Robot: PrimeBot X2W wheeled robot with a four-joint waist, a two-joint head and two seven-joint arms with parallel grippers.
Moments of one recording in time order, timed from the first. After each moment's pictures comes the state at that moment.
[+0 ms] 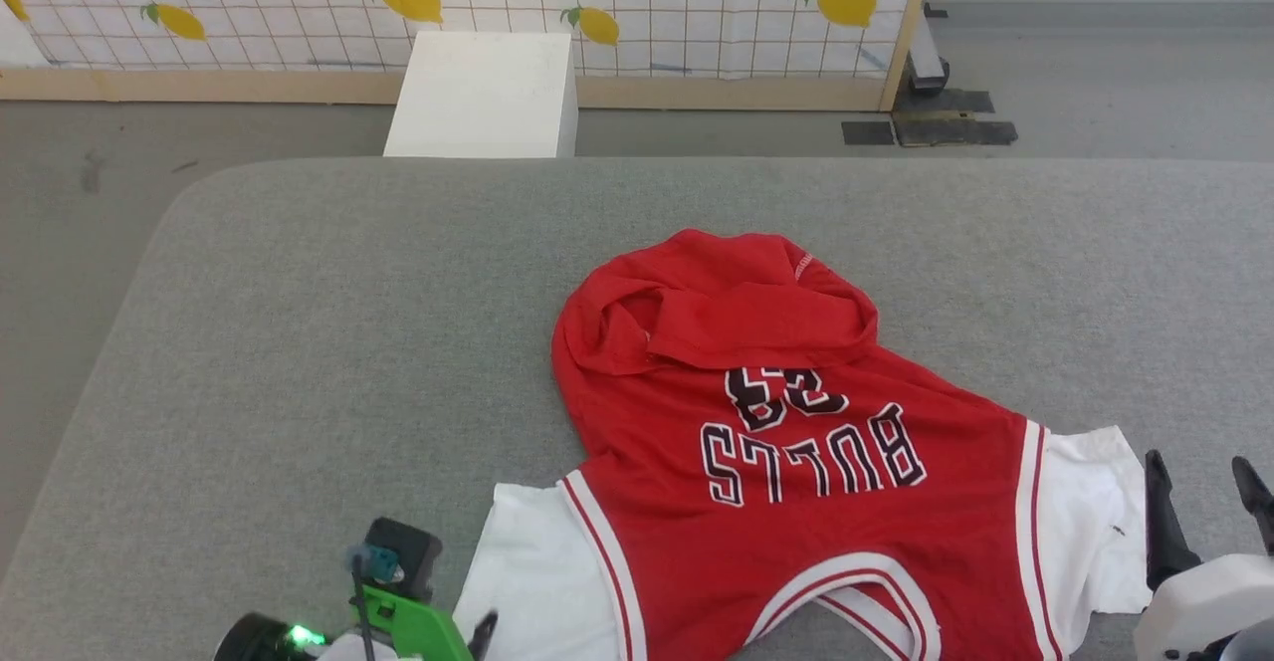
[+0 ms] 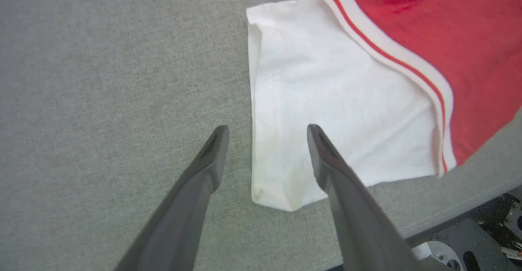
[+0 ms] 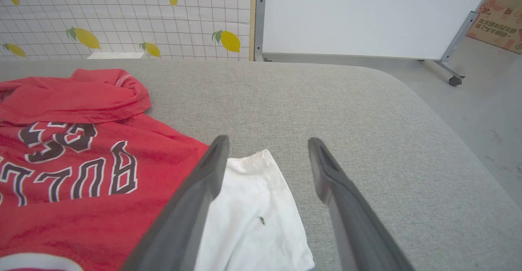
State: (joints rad) left arm 0.07 0.33 -0.32 -0.01 -0.31 -0.09 0.50; right arm 0.11 -0.06 -0.32 -0.02 0.00 0.13 0.09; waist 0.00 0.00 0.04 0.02
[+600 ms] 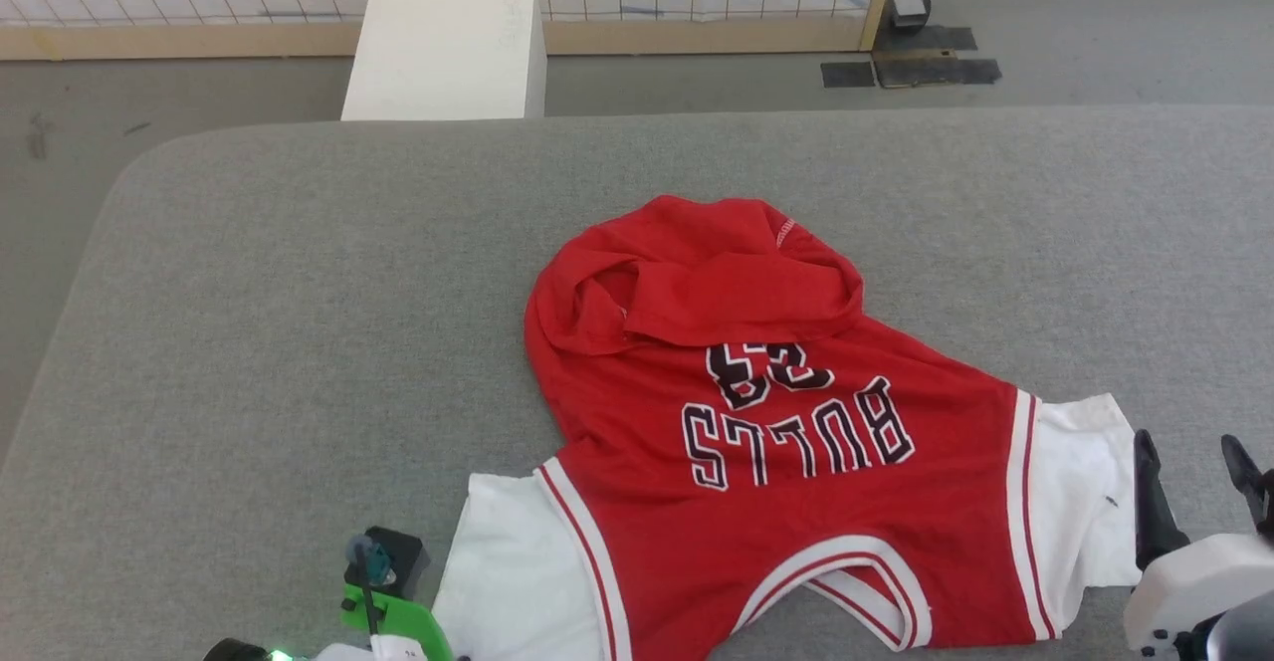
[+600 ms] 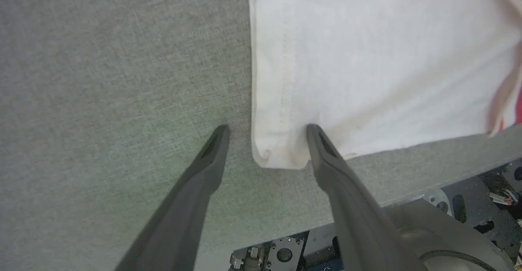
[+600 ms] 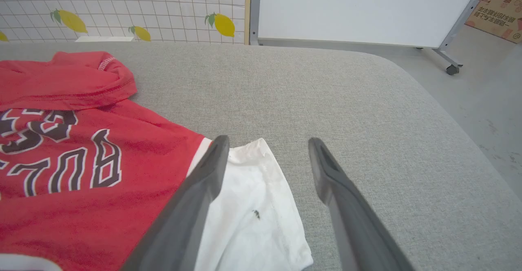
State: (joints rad) left arm 0.08 0.36 -0.32 -0.03 -0.34 0.00 0.76; right arm 0.08 -0.05 -0.30 -0.03 -0.02 0.13 0.10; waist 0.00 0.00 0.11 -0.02
